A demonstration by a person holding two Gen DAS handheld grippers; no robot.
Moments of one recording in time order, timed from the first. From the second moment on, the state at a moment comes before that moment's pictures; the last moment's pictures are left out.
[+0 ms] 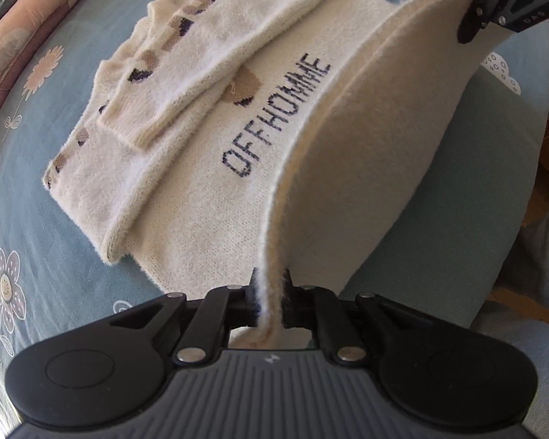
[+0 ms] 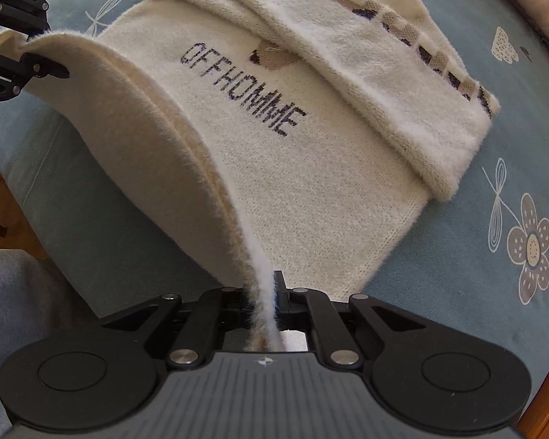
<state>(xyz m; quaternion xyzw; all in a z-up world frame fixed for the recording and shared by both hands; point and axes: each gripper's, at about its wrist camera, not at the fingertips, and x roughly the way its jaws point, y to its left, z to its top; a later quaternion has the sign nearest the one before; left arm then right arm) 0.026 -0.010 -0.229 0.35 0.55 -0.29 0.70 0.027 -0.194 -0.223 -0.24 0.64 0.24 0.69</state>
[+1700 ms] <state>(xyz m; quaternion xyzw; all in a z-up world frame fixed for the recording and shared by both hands) 0.218 -0.002 -0.286 0.33 0.41 -0.15 0.83 0.216 -0.213 -0.283 -0.27 0.46 0.15 0.84</state>
